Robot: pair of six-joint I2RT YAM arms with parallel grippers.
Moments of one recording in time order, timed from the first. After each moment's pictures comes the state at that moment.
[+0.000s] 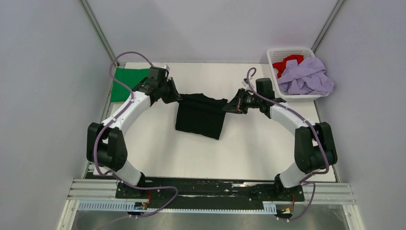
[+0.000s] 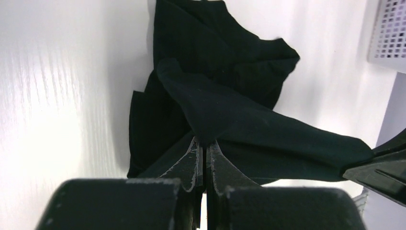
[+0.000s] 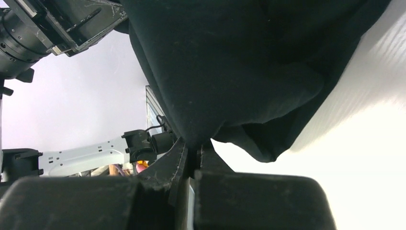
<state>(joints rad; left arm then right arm) -0.29 1.55 1.27 -0.49 0.18 -0.59 0.25 1.56 1.02 -0.11 -0.82 0.75</state>
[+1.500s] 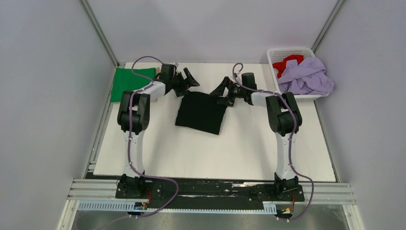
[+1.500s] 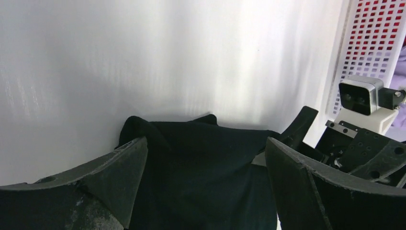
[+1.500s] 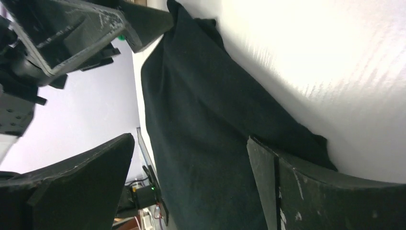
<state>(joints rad) -0.24 2.22 1.60 -0.08 0.44 -0.74 0.26 2.21 1.41 0.19 -0.79 0.81</state>
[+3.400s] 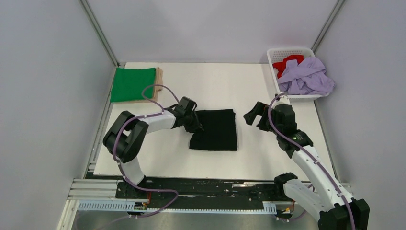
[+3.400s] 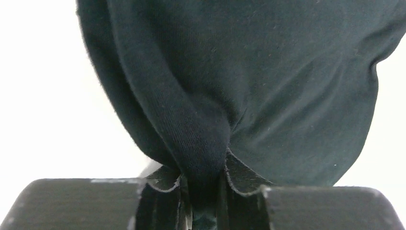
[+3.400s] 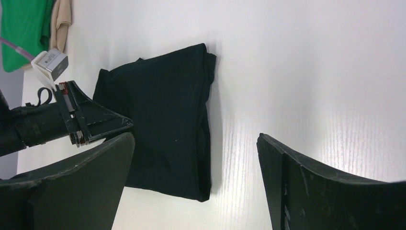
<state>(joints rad) -0.59 1.74 0.93 -0.17 0.15 -0.94 0.30 0.86 0.67 -0.32 -0.03 0.57</state>
